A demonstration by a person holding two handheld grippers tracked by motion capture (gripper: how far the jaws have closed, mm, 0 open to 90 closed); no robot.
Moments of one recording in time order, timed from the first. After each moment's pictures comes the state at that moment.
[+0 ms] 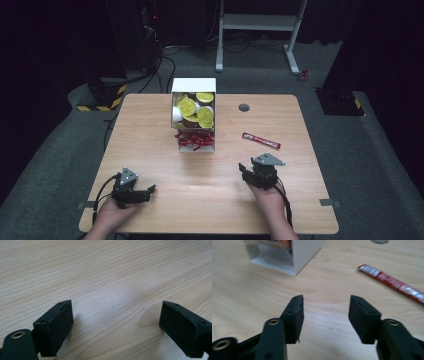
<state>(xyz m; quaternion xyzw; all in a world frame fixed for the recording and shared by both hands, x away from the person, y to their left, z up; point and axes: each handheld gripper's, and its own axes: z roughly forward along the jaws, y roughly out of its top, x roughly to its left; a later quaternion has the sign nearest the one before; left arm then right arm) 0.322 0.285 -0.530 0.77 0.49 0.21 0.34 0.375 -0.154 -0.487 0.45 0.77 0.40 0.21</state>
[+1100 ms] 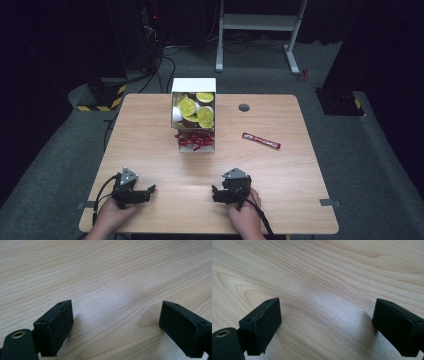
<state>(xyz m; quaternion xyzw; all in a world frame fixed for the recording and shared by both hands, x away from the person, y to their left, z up) 0.321 0.285 -0.530 0.77 0.49 0.21 0.34 0.349 -0.078 -0.526 0.45 0.81 0.33 0.18</state>
